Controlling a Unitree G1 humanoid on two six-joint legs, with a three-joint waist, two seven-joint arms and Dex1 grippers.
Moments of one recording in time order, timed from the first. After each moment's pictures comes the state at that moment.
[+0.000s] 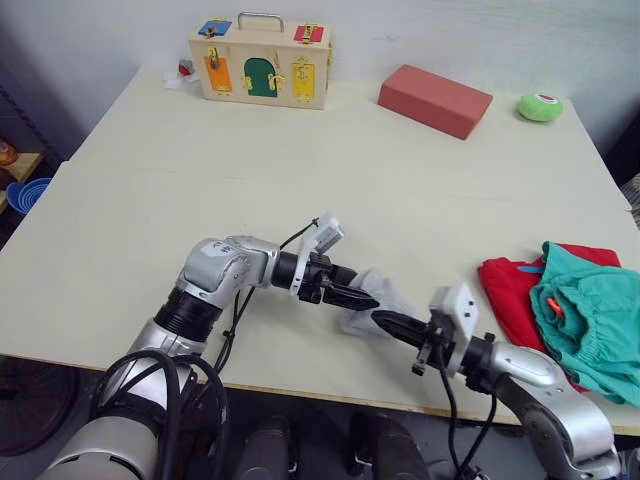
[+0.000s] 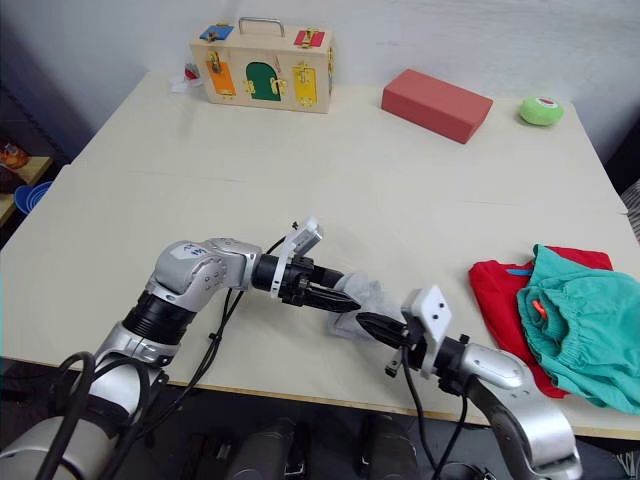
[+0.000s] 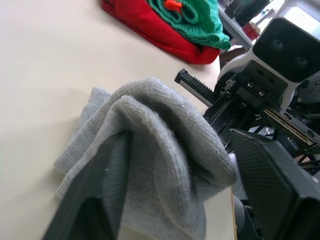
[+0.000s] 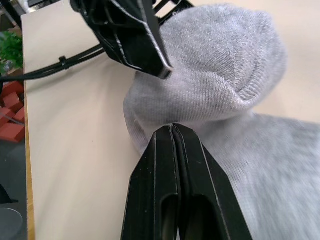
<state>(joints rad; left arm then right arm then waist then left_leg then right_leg) -0.83 0.39 -0.33 0.14 -0.60 1.00 -0.98 0.11 -0.50 -0.06 -0.57 0.51 0.55 0.75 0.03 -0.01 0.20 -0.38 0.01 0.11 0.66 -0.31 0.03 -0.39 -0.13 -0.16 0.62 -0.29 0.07</state>
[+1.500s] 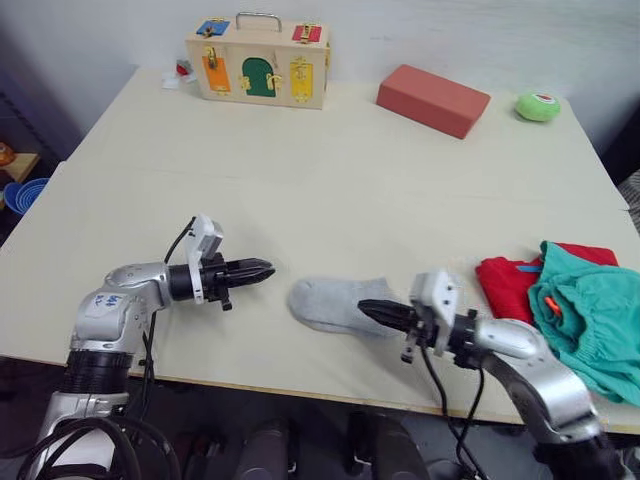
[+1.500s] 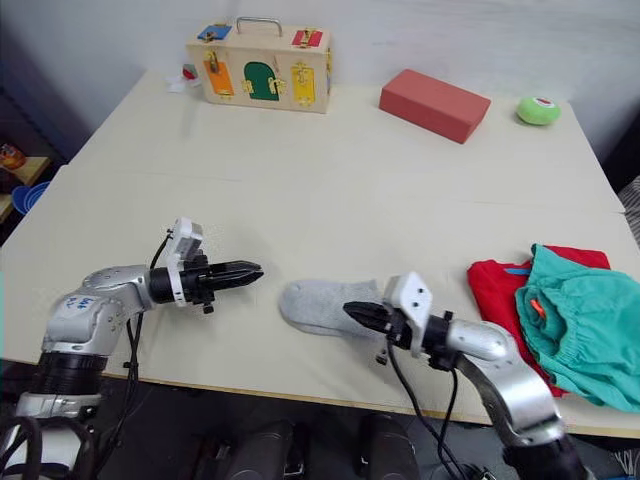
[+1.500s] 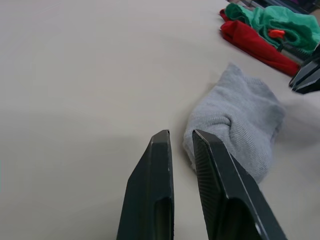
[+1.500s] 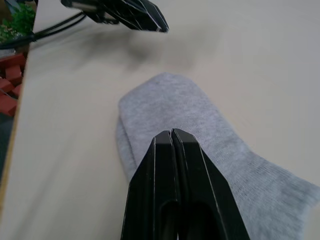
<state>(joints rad) -0.44 0.65 0.08 0.04 -0.52 0.73 -1.00 -0.14 -0.53 0.14 -0.36 0.38 0.40 0.81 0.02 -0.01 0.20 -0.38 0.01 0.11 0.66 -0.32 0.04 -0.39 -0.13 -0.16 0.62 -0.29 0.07</state>
